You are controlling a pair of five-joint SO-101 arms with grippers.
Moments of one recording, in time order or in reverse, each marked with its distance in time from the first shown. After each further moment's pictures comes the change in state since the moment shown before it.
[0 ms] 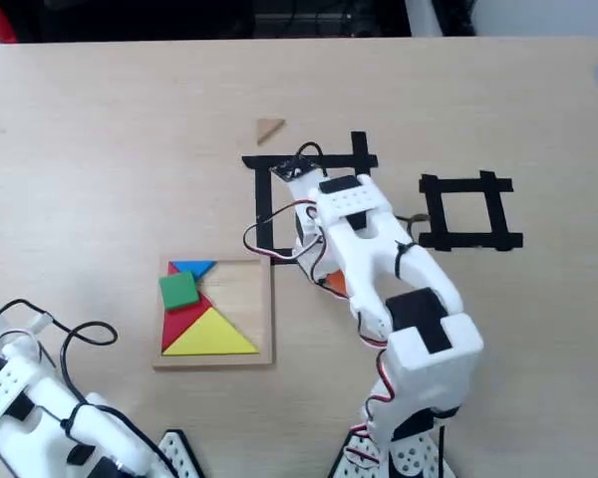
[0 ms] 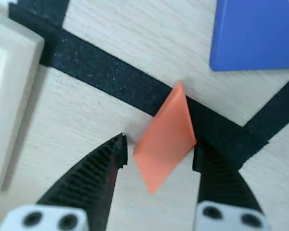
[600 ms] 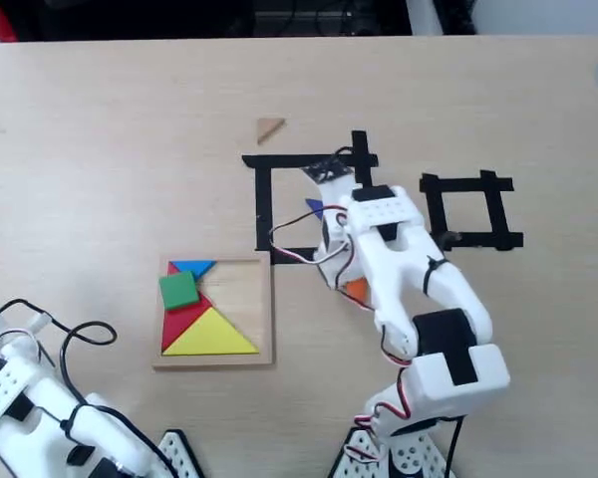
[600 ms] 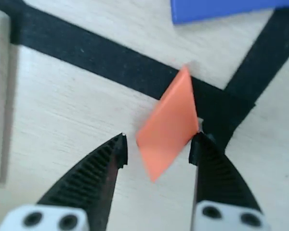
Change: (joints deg) left arm 0.0 0.0 -0.2 0.0 0.0; right arm 5.6 -11.8 10.3 -1.0 -1.3
